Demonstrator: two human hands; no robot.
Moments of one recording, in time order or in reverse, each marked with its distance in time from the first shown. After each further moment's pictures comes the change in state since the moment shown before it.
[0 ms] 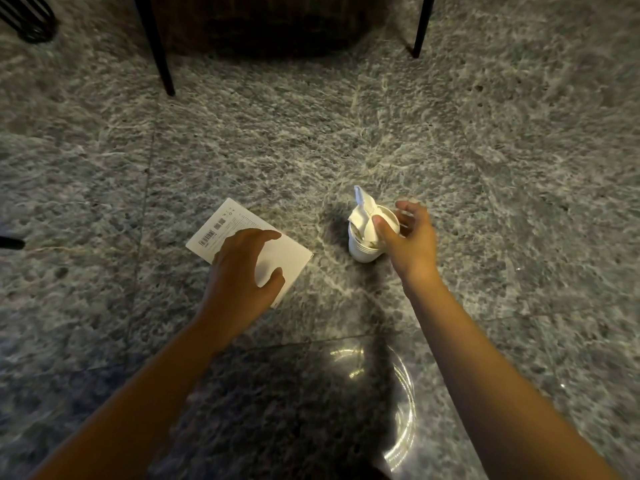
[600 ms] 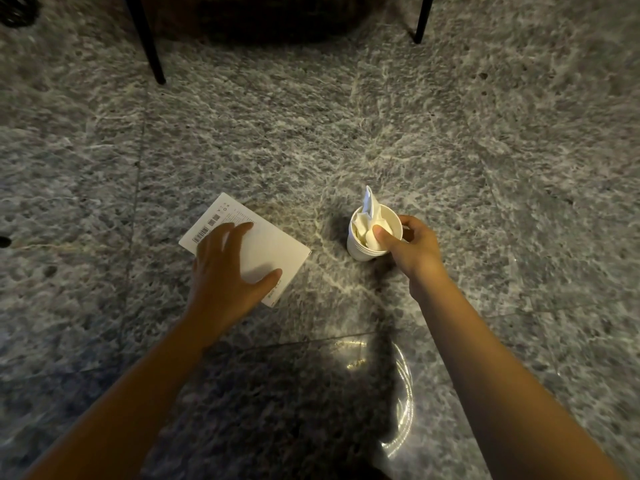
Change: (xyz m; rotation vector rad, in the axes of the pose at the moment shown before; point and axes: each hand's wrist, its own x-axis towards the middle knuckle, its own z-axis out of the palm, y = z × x) left_hand 0.006 -0.027 0.007 0.123 -0.082 -0.189; right_hand 0.007 0.014 -0.006 0.002 -0.053 0.248
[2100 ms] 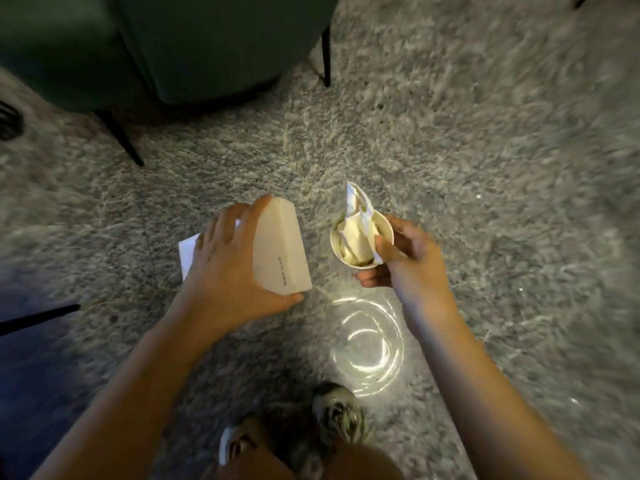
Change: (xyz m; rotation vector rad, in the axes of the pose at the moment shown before) left_hand -0.006 0.229 -0.228 0.040 -0.240 0.297; right_hand -0.178 -0.226 -0.120 0.302 0.020 0.037
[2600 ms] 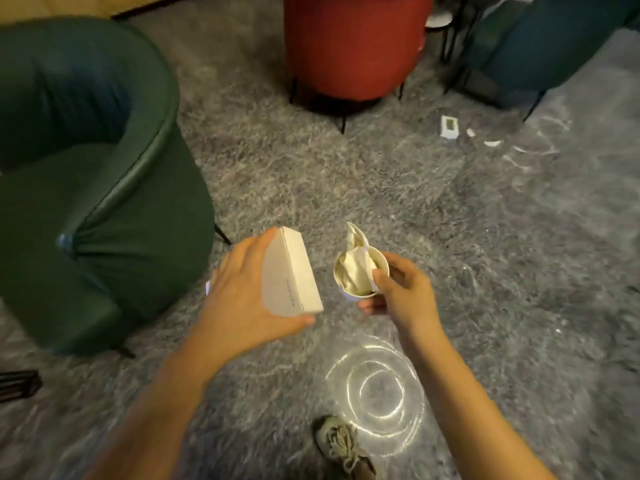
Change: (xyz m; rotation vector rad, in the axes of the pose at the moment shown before) left_hand -0.042 0.355 -0.296 -0.066 -0.210 0.484; right_hand -0.270 -0.324 -0.138 0.241 0.456 -0.133
